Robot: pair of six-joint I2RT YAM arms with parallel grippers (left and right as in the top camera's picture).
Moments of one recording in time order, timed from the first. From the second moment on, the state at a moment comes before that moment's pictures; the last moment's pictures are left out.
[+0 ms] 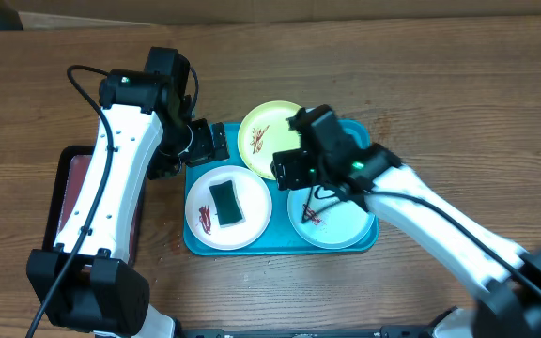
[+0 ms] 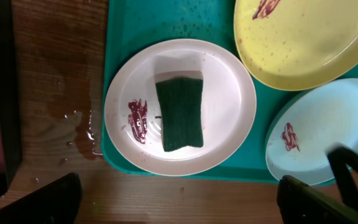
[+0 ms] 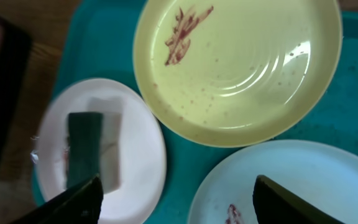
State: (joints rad) left arm -0.14 1.72 1.64 -1.43 0.14 -0.39; right arm 0.65 1.66 1.22 -0.58 -0.10 0.46
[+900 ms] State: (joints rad) left arm -0.14 1.72 1.63 -1.39 0.14 -0.39; right arm 0.76 1.87 1.20 -0.41 -0.08 0.55
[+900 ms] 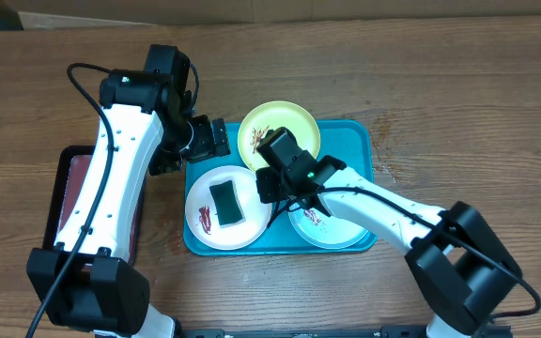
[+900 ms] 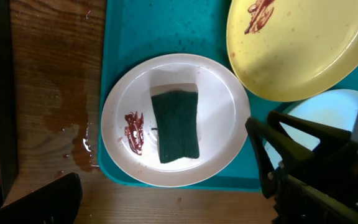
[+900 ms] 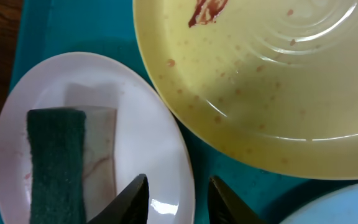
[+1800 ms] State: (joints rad) left arm -0.14 1.73 1.43 -1.35 0.17 -0.30; right arm 0.76 1.95 1.20 -0.41 -0.08 0.57
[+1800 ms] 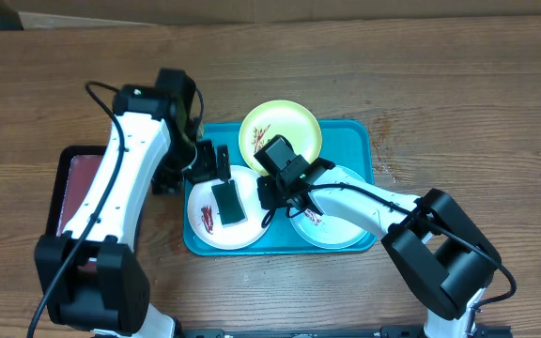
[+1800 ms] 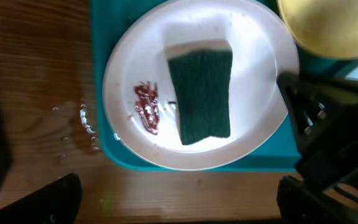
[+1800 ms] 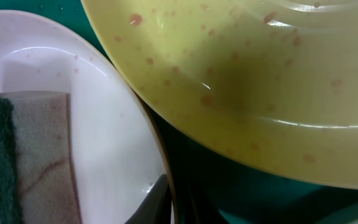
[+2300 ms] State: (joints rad) left arm -0.14 1.74 1.19 -1.09 0.27 -0.33; right arm 0.76 1.95 1.20 -0.40 -0.12 0.57
